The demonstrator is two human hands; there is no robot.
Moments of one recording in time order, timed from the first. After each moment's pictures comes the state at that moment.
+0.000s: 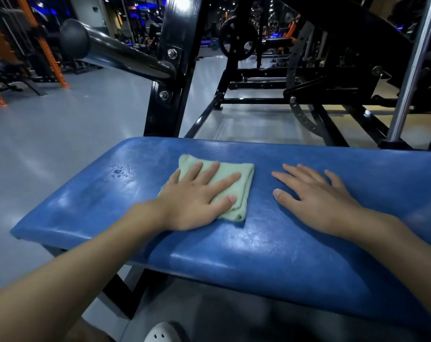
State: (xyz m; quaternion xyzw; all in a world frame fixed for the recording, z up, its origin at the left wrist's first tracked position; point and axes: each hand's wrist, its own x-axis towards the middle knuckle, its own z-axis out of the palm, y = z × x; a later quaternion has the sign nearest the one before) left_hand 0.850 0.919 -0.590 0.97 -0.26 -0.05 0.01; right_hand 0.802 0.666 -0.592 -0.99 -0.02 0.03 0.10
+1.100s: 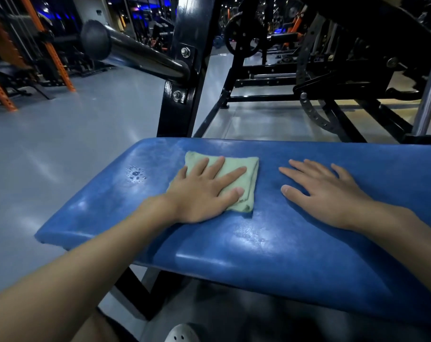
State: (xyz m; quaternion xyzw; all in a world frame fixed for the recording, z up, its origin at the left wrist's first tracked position) left_hand 0.870 0.940 -0.587 0.97 -0.24 -0.05 0.01; right_hand 0.818 0.688 -0.592 -0.99 -0.03 0.03 0.09
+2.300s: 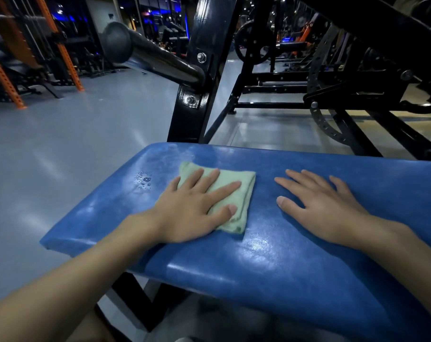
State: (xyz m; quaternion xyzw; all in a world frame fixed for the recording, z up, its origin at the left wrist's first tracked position) left_hand 0.864 0.983 -0.587 0.97 -0.24 -0.04 0.01; right_hand 0.831 0.723 -0.590 -0.99 -0.04 0.04 0.10
